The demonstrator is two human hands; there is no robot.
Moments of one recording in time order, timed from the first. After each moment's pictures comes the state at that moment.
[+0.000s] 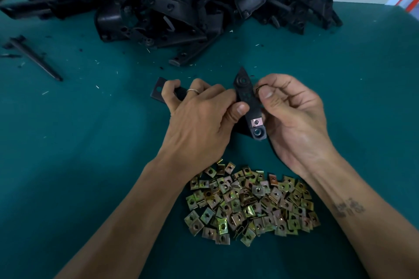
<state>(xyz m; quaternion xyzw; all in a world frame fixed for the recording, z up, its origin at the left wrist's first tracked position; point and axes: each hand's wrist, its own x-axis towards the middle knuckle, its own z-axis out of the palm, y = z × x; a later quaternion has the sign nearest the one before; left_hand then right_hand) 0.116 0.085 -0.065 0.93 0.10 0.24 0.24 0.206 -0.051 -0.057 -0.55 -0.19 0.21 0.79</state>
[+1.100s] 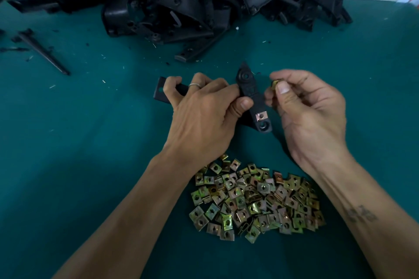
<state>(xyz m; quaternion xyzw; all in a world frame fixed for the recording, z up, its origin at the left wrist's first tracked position) 0.116 0.086 -0.065 0.93 0.14 0.24 0.23 0.211 -0.055 -0.064 -0.60 -0.23 0.10 0.76</state>
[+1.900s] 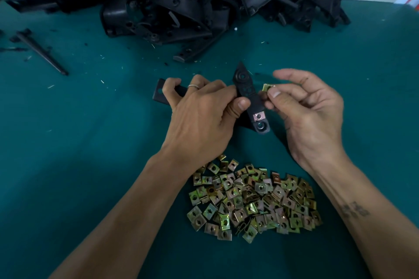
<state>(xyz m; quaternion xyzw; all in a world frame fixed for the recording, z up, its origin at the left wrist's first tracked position) 0.117 0.086 -0.066 0.93 0.13 0.25 0.25 0.218 -0.060 -0.066 -0.59 -0.24 0.11 0.76</state>
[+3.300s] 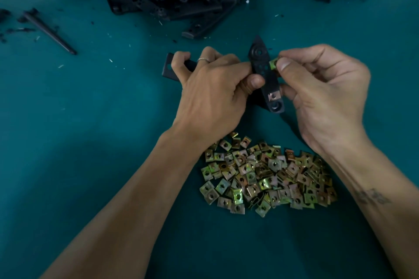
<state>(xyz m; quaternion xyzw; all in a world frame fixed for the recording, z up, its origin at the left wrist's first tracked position) 0.115 0.085 -0.066 0.92 0.11 0.29 0.25 0.200 -0.052 -0.060 -0.63 -0.22 0.08 0.74</state>
